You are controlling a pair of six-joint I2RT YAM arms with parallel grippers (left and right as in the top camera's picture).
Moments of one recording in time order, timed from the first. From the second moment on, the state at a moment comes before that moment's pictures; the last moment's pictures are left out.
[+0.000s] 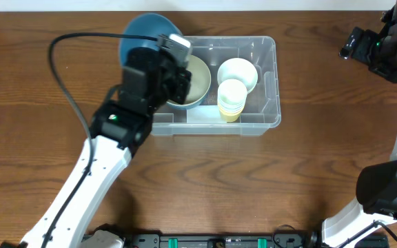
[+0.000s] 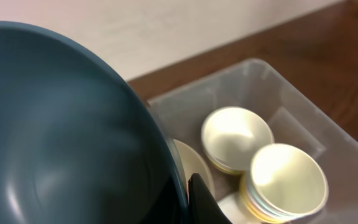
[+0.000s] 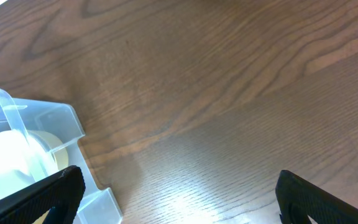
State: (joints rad) left arm -0.41 1.35 1.19 -0.34 0.09 0.04; right arm -0.21 1.86 1.99 -1.28 -0.02 0.31
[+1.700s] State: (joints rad) left arm -0.39 1.07 1.19 -0.49 -0.20 -0.01; right arm -0.21 1.86 1.99 -1.28 -0.02 0.31
